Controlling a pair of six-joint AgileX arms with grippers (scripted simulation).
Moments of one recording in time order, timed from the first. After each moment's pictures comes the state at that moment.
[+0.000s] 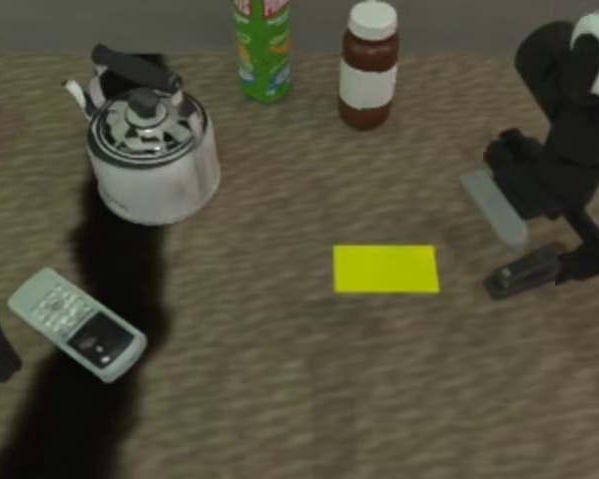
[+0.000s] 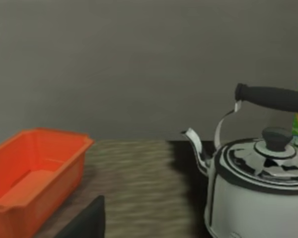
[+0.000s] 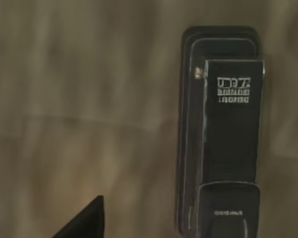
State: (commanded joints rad) left arm 0.00 0.00 0.00 0.00 0.00 0.00; right arm 0.23 2.17 1.57 -0.97 0.00 -1.70
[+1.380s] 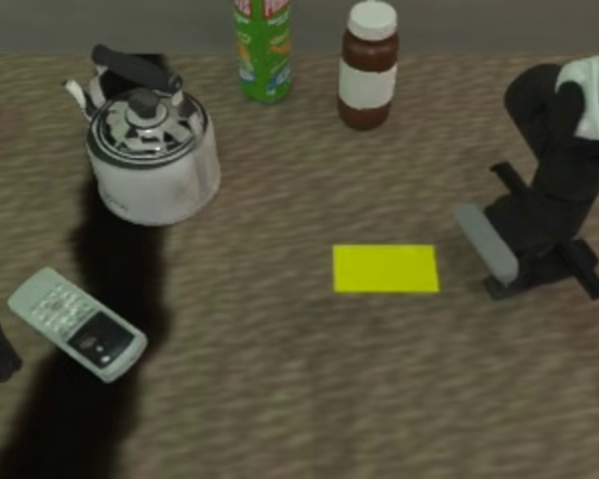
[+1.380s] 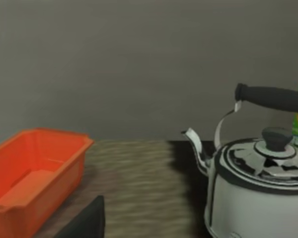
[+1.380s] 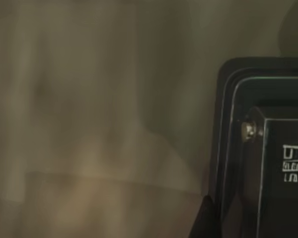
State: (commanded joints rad) left arm 0.00 0.00 0.00 0.00 0.00 0.00; right arm 0.23 2.22 1.48 -0.84 0.00 -1.70
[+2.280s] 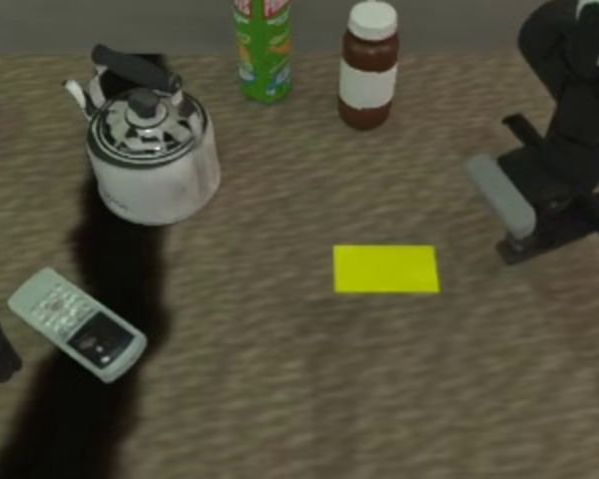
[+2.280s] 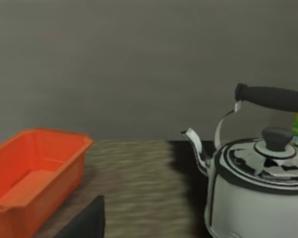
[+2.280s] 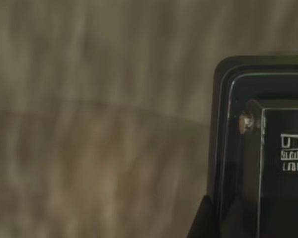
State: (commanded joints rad) left arm 0.00 0.00 0.00 0.00 0.00 0.00; right arm 0.23 2.14 1.65 -1.10 0.00 -1.71
